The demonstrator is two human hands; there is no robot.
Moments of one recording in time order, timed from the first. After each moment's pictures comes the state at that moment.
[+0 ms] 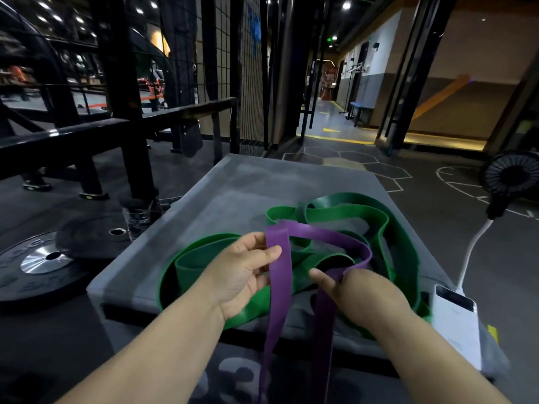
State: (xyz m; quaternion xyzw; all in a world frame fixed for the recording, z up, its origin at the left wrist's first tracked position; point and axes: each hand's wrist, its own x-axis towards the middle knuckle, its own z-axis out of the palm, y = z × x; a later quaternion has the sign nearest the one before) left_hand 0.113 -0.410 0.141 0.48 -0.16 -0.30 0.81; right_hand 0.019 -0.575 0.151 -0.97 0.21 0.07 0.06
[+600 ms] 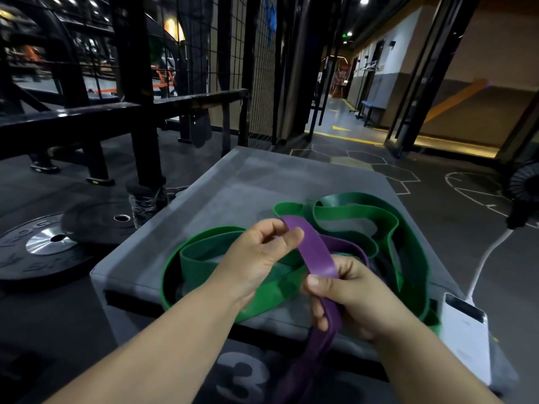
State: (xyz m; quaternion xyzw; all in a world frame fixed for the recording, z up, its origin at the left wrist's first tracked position) left_hand 0.116 -0.421 0.139 0.59 -0.22 -0.16 0.76; right_hand 0.024 -0.561 0.136 -0.65 -0.07 0.02 0.76
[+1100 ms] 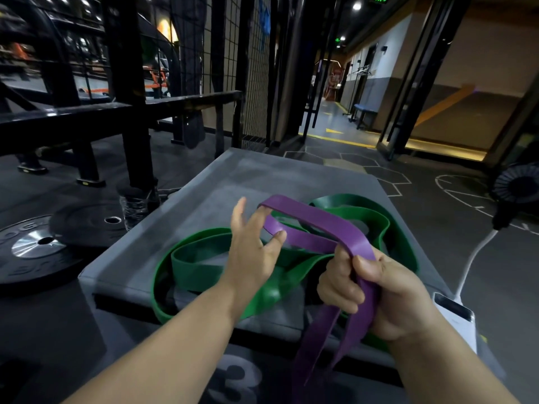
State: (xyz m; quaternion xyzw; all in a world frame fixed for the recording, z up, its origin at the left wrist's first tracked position) left_hand 0.142 -0.442 0.111 0.77 -0.27 0.10 0.57; right_hand 0.015 -0.579 0.154 -0.50 -0.23 0.04 0.83
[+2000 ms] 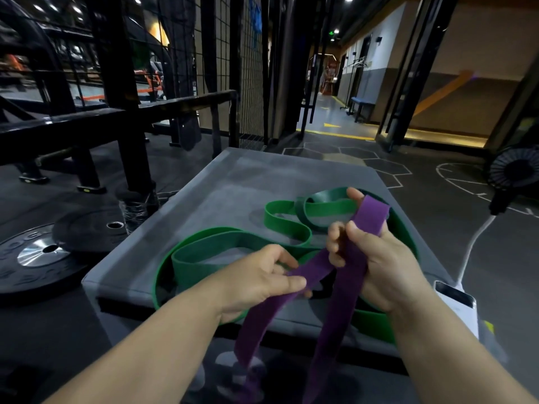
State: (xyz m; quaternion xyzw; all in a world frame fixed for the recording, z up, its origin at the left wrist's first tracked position) left_hand 0.105 -0.408 0.137 0.68 -0.31 -0.35 0.56; right_hand 0.024 -0.587 0.154 -0.54 -0.07 -0.18 0.82
